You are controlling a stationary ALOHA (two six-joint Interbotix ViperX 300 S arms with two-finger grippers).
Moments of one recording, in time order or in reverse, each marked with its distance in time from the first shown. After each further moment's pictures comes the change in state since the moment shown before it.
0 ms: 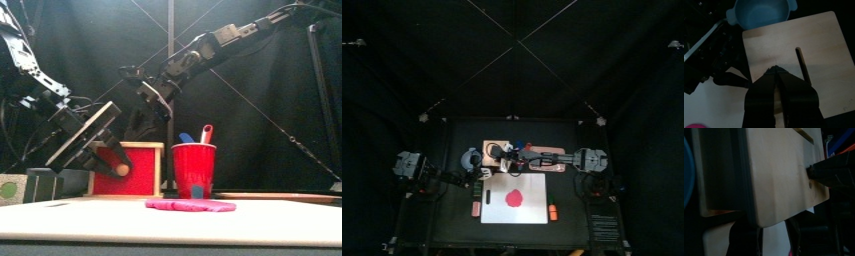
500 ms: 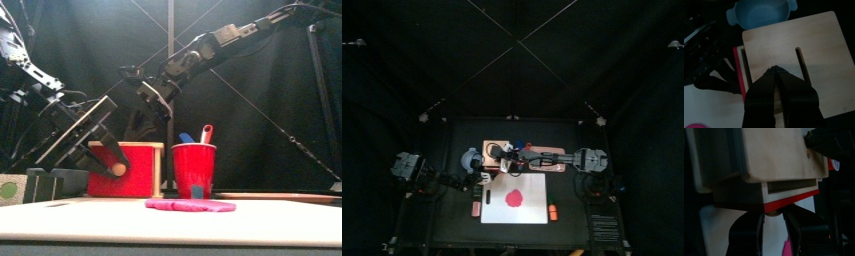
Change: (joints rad) left arm -0.084 -0.008 -0.005 -0.035 0.035 0.000; right arm -0.006 0.002 -0.002 0.000 0.000 0.000
